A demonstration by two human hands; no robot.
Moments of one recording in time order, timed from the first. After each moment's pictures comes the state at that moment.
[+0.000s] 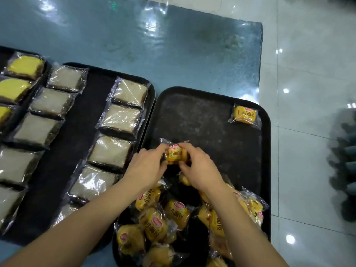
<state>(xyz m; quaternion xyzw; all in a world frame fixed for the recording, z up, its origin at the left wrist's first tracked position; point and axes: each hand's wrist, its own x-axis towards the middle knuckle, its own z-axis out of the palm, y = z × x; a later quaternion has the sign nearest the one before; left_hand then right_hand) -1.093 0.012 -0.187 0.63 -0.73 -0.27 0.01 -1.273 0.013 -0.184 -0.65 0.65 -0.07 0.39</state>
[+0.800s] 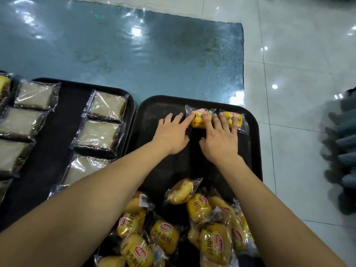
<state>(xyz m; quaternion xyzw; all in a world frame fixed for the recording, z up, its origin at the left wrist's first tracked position) -1.200 -0.128 -0.212 0.54 -0.81 -0.21 -0.08 -1.362 -0.086 -0.216 -0.70 0.71 0.06 0.05</state>
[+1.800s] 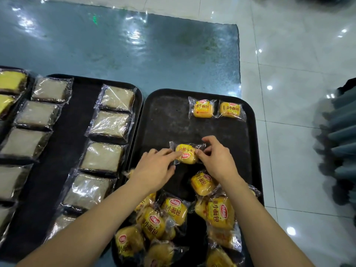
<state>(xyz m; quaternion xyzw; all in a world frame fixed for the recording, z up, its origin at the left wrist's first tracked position) -1.123 0.011 -0.189 0.53 -0.81 -0.24 -0.07 -1.329 0.015 -0.189 -0.53 0.77 -0.12 0.33</state>
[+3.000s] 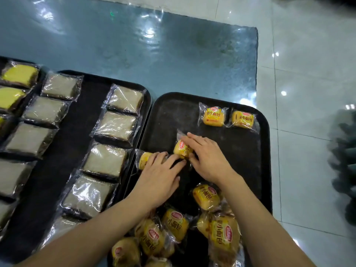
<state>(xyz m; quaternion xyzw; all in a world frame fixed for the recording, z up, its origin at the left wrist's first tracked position) -1.121 0.019 -0.210 0.51 -0.85 -0.13 -0.01 -1.313 -0.034 -0.210 -0.79 0.57 -0.04 0.24</state>
